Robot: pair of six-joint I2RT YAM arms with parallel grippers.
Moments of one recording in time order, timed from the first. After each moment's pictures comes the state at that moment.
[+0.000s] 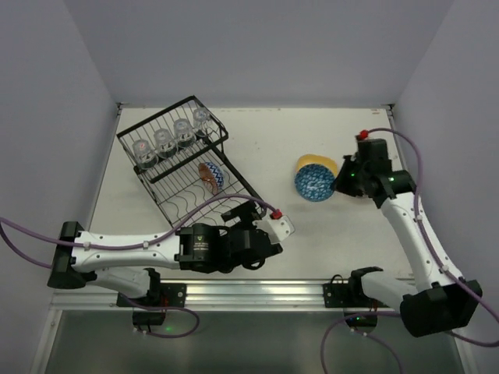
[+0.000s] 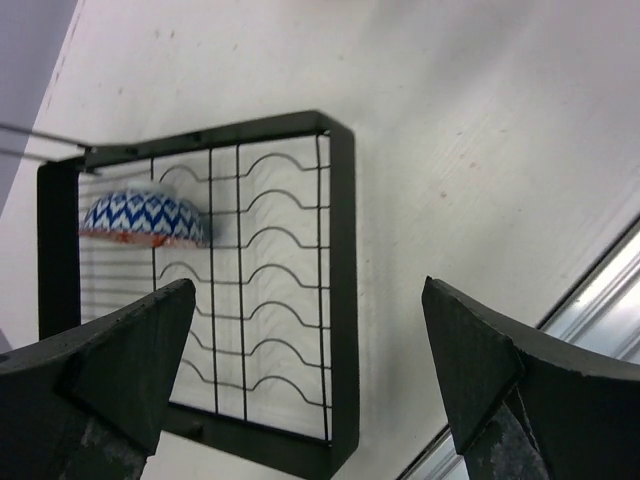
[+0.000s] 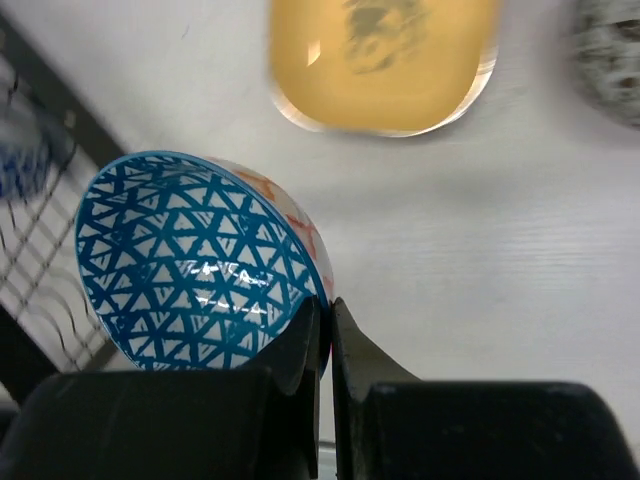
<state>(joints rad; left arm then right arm) -1.49 1.28 1.15 -0.68 -0.69 -0.02 0.29 1.12 1.09 -0.87 -0.04 0.48</state>
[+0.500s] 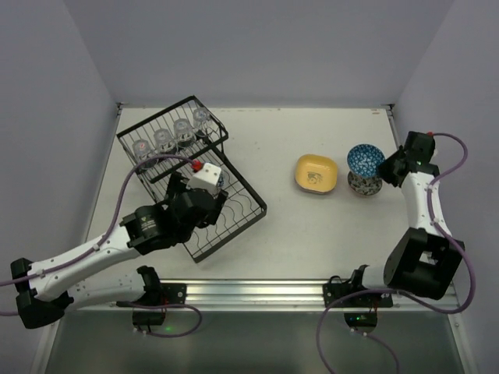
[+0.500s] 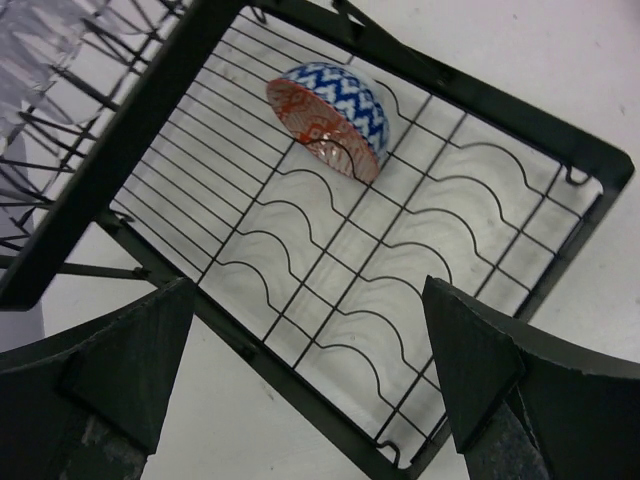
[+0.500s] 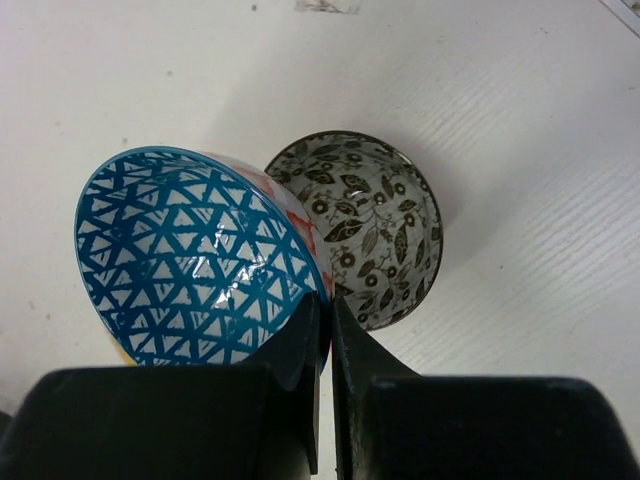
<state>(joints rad) -1.09 0.97 0.98 -0.77 -0.79 -0.26 -0.31 1.33 1.08 -0.57 -0.01 0.61</state>
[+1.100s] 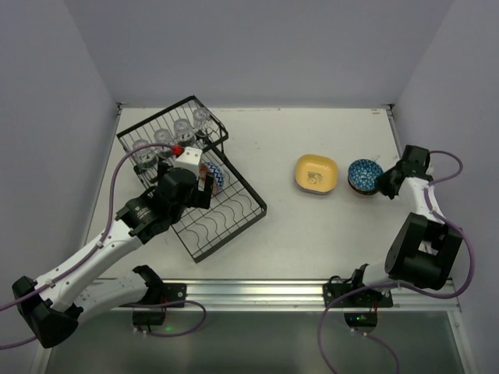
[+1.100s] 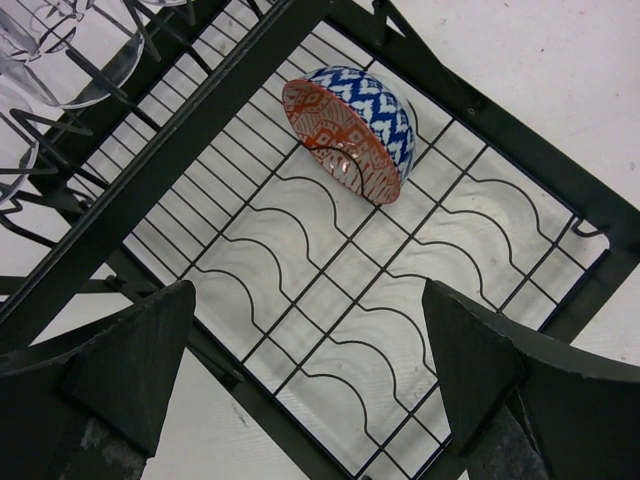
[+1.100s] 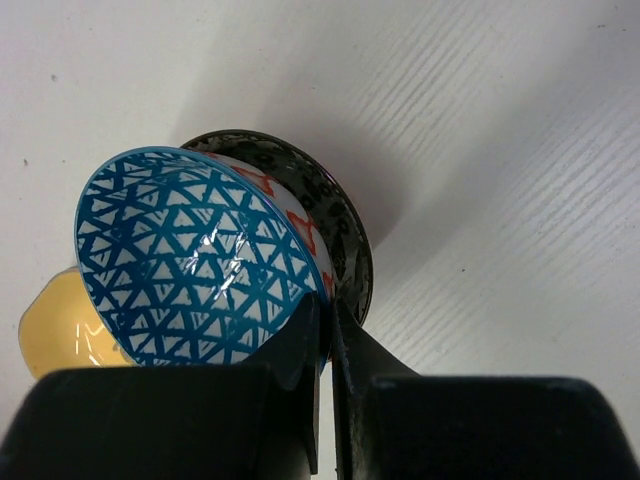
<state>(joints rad) -0.73 0.95 0.92 -0.61 -0.53 -0.25 -0.37 1.43 0.94 -0.44 0.00 0.67</state>
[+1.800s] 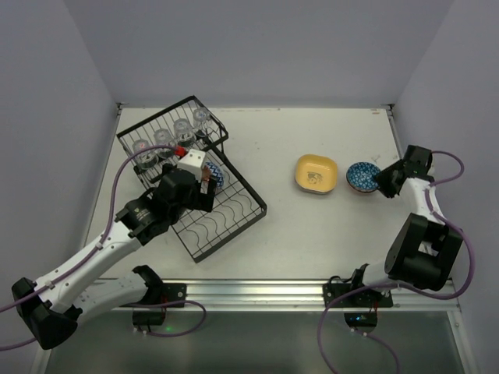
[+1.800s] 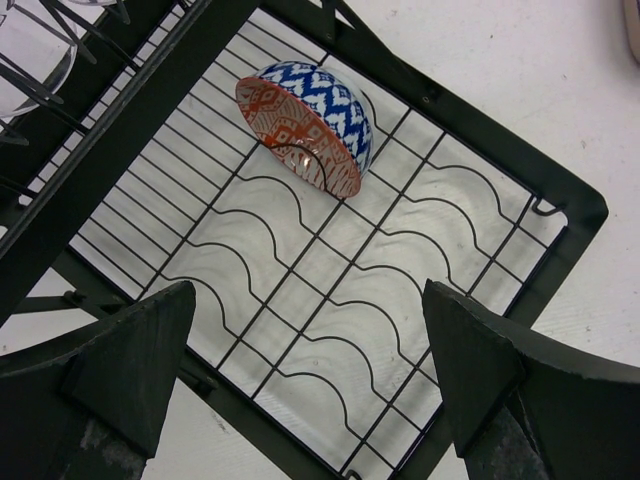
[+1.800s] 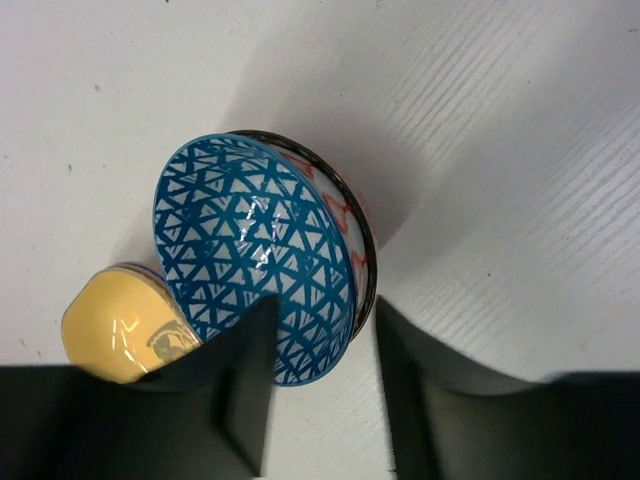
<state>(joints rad) -0.72 0.93 0.90 -0.58 -0.42 -0.23 -0.39 1.43 0.93 -0.41 -0.04 0.69</state>
